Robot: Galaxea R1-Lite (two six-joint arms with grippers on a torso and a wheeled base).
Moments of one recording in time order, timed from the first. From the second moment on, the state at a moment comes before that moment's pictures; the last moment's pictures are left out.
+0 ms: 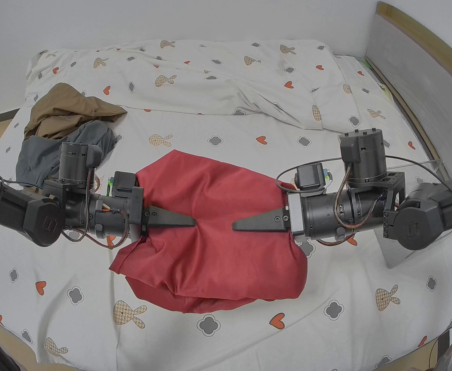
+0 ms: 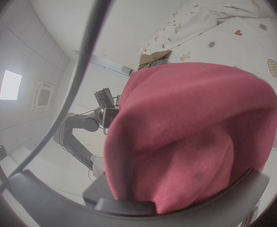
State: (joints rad) left arm -0.26 1.86 -0.96 -0.38 -1.07 -0.59; right arm 0.60 1.86 -1.06 -0.39 0.77 0.59
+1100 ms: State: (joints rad) left arm -0.28 1.86 -0.97 -0.36 -1.07 -0.59; right arm 0.59 1.85 -1.05 -0.39 0.75 0.59
